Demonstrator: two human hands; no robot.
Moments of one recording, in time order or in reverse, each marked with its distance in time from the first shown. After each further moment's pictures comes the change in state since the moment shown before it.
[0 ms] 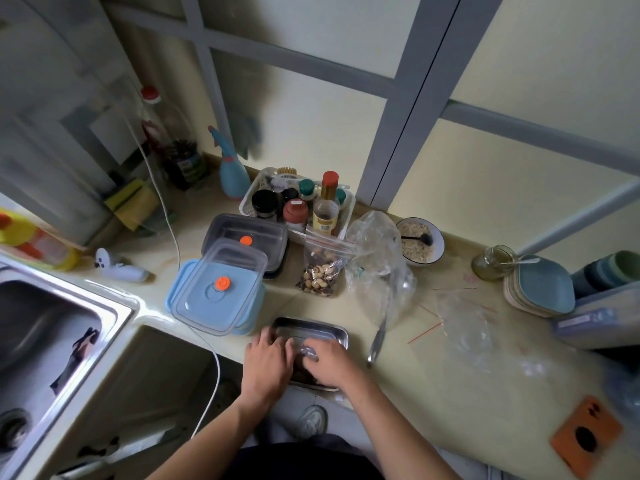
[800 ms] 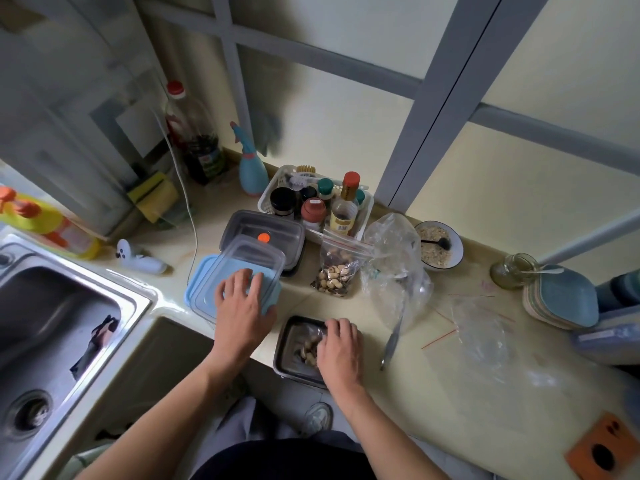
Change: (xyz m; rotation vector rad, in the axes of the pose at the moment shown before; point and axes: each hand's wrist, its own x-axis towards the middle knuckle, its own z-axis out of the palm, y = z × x) left_hand 0.054 -0.048 -0.088 0.134 0.185 0.053; right_hand 0.008 -0.010 0.030 -0.282 0.571 0.042
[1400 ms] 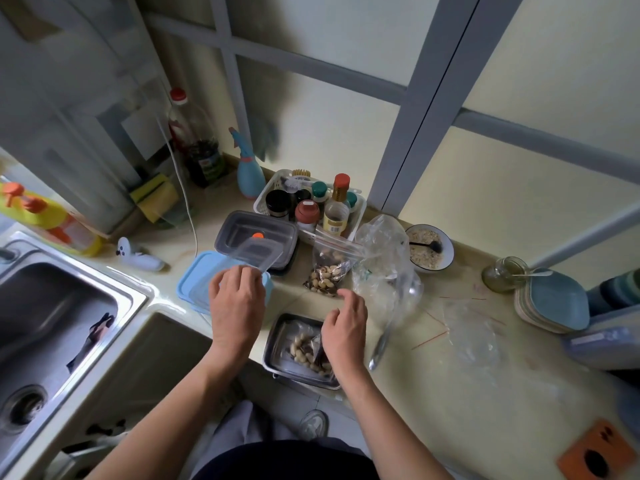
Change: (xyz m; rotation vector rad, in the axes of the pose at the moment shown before) left_hand -0.012 0.041 -0.033 -0.108 0.480 -0.033; right_hand 0.022 -0.002 -0.060 0.526 0.253 0.128
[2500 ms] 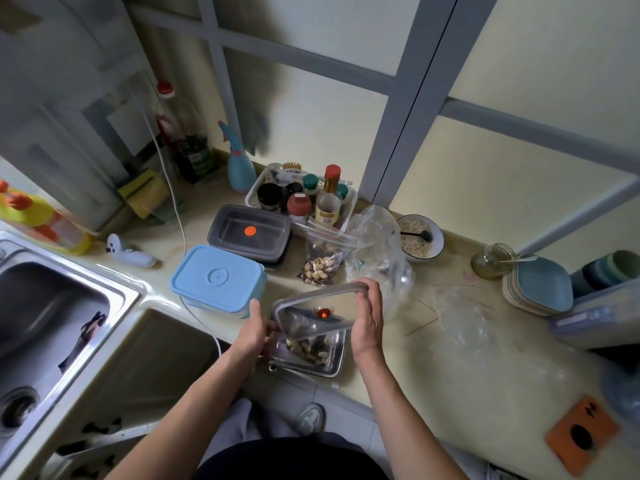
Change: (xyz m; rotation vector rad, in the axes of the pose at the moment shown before) left_hand -0.054 0.008 0.025 -1.079 -0.941 -1.196; right_hand 0.003 0.016 -0.041 0.550 -0.024 0.176
